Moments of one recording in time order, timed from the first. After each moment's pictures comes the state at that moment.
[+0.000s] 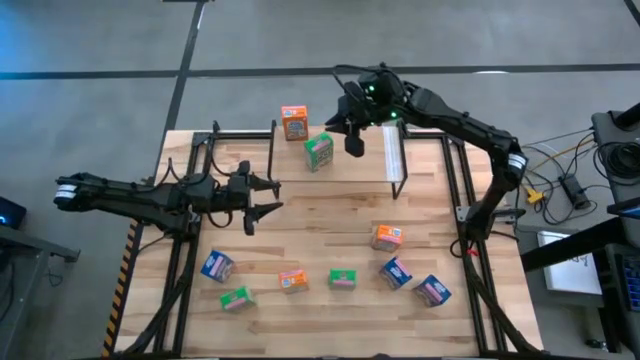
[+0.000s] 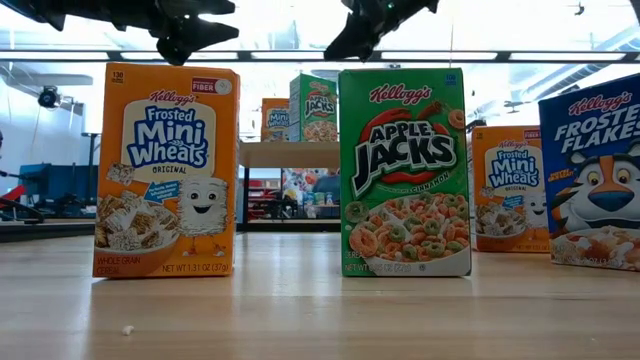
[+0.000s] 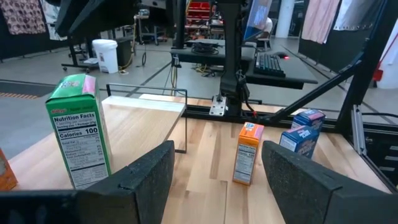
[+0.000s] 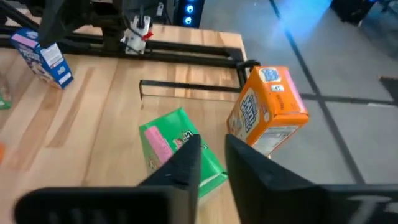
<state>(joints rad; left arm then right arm) -0.04 0.81 0.55 0.19 -0.20 -0.06 -0.51 1.72 1.83 -0.68 -0.37 -0.40</state>
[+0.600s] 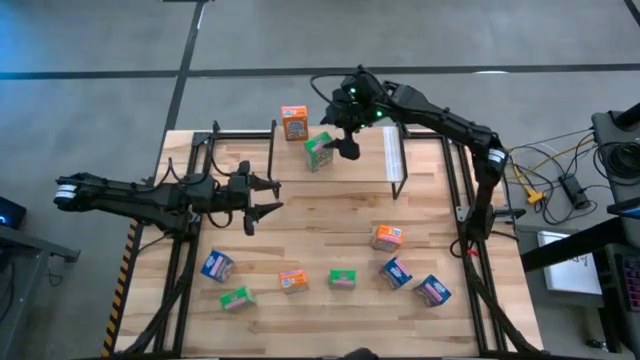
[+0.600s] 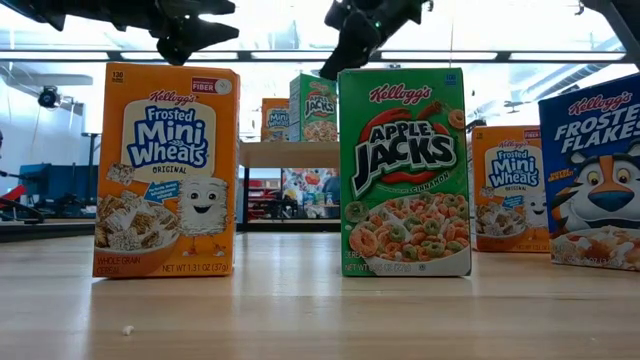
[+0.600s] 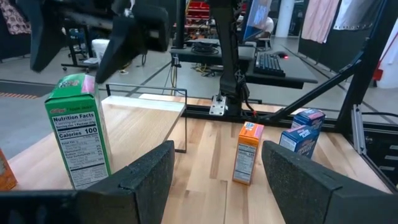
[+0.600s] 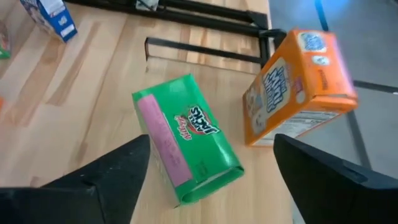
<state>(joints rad) -0.04 0.81 0.55 0.19 -0.20 -0.06 -0.51 1.87 1.96 -0.83 -0.38 -0.53</state>
